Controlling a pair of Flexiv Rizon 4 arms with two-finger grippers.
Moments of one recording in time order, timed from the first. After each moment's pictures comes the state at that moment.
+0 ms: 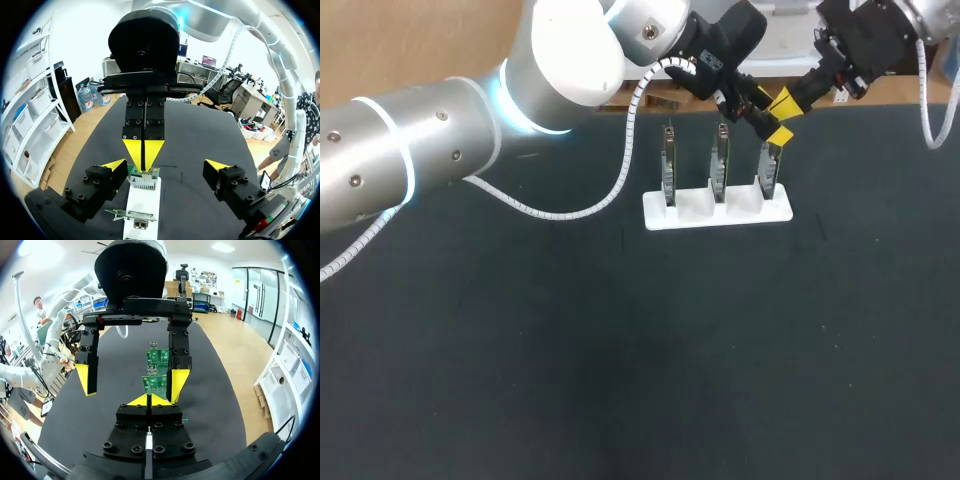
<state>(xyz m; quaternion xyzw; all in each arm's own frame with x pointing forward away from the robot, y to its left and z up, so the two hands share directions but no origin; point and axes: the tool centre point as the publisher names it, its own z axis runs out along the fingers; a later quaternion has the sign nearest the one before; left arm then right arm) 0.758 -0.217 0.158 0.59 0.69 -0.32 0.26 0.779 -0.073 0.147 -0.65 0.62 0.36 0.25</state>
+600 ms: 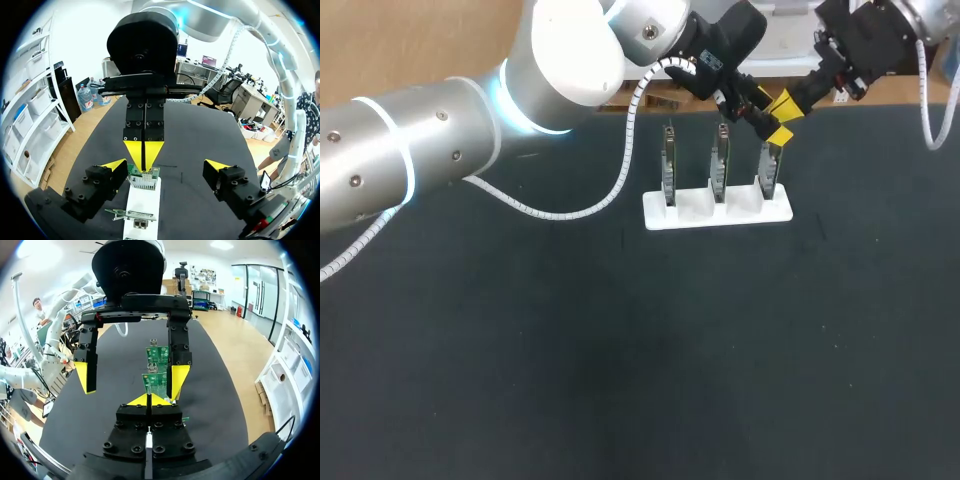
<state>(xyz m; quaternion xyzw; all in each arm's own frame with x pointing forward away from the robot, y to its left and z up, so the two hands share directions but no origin) 0.758 -0.217 0.158 0.59 0.69 -0.32 0.26 0.779 -0.075 0.144 -0.65 0.62 0.36 0.24</state>
